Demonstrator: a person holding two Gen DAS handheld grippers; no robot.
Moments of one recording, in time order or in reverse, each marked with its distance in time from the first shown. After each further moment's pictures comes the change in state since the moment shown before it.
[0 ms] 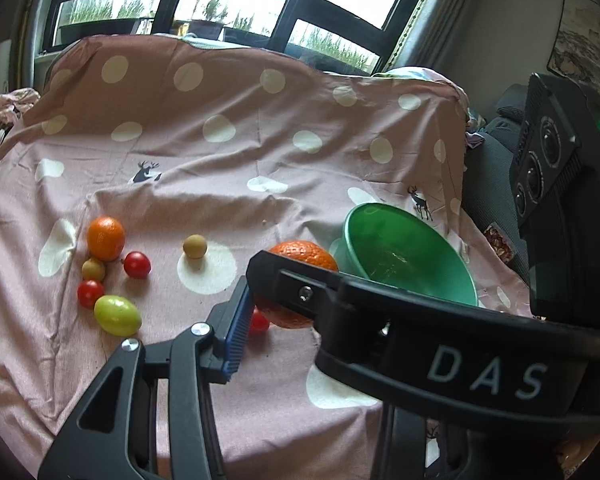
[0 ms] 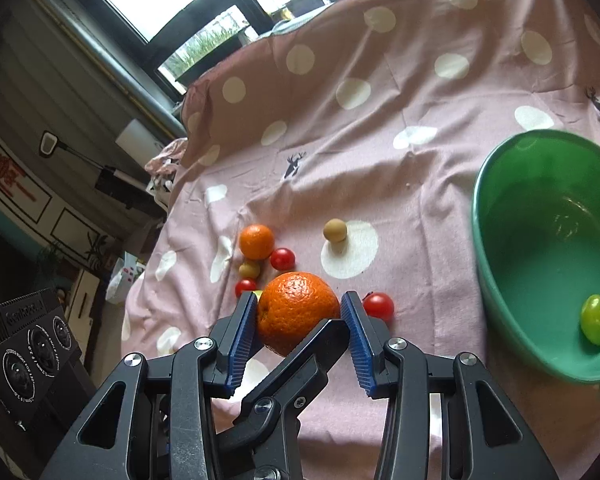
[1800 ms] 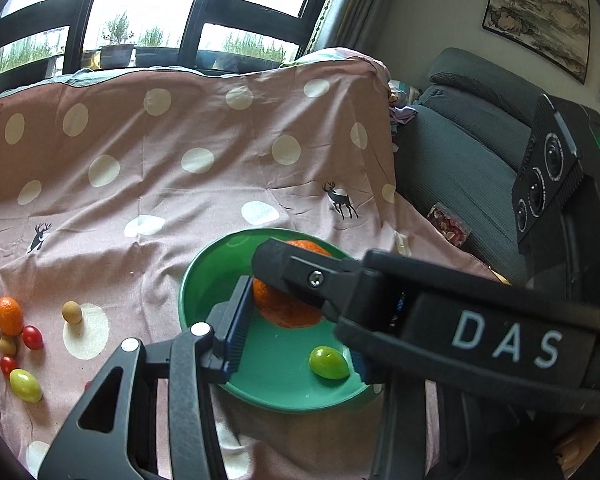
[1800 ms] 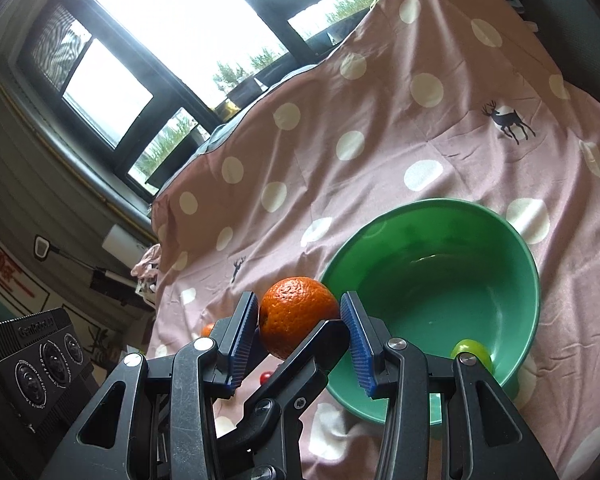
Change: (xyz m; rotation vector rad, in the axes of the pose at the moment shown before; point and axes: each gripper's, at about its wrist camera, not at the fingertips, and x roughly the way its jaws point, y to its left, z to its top) left arm 0.049 -0.114 0.027 0.169 0.025 -0.163; right arm -0.098 -0.100 0.023 0.213 -0.251 -0.038
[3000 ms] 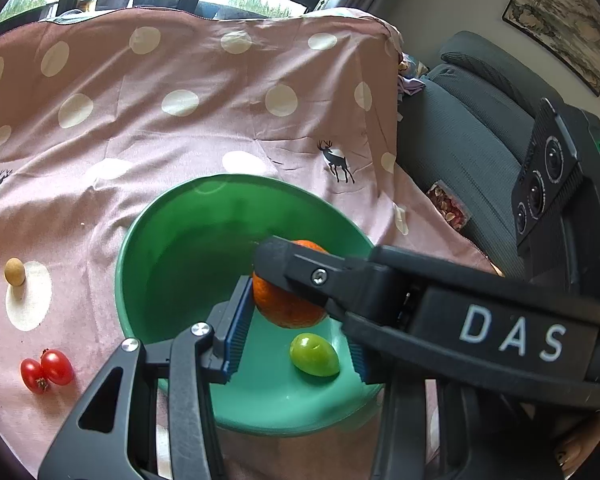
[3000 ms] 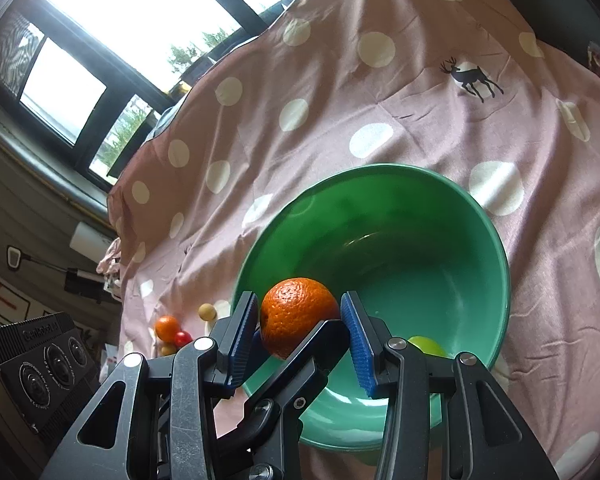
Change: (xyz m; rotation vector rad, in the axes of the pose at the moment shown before) left arm 0.061 0.005 -0.015 -0.087 0.130 -0.061; right arm 0.030 -0.050 0.004 0.077 0.106 -0.102
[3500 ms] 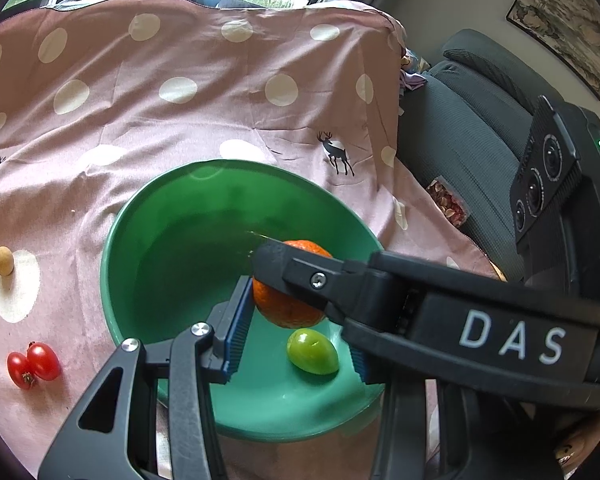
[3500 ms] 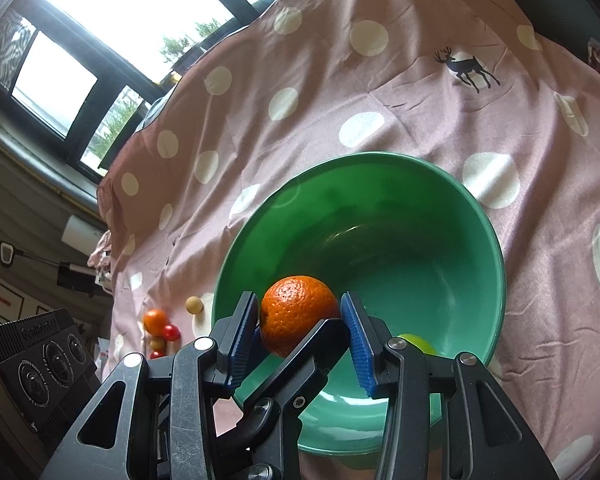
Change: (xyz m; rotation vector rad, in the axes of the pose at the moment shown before) left arm 0.010 0.002 -0.004 -0.022 0.025 -0.016; right arm 0.008 -0.007 0.001 -0.003 0.039 -0.025
